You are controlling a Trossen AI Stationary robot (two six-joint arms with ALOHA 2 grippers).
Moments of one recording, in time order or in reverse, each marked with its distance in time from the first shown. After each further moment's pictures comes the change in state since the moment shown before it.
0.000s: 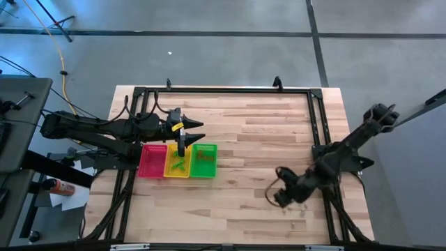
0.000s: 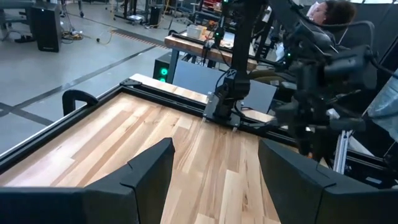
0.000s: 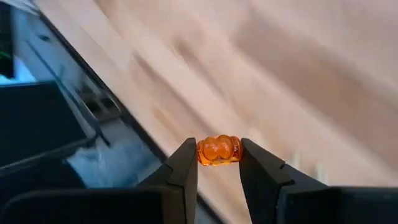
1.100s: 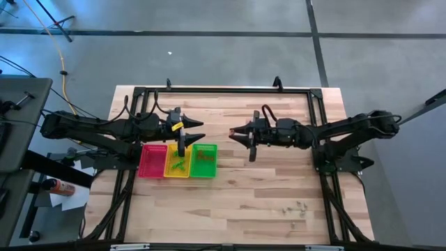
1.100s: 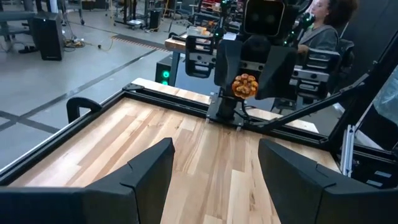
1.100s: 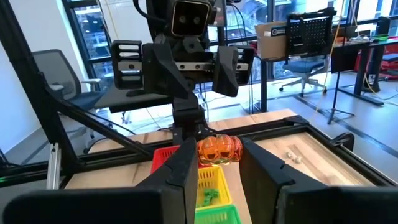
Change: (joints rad) left arm 0.000 0.000 0.000 0.003 -0.003 0.053; right arm -0.636 0.073 0.001 1.000 0.060 -1.521
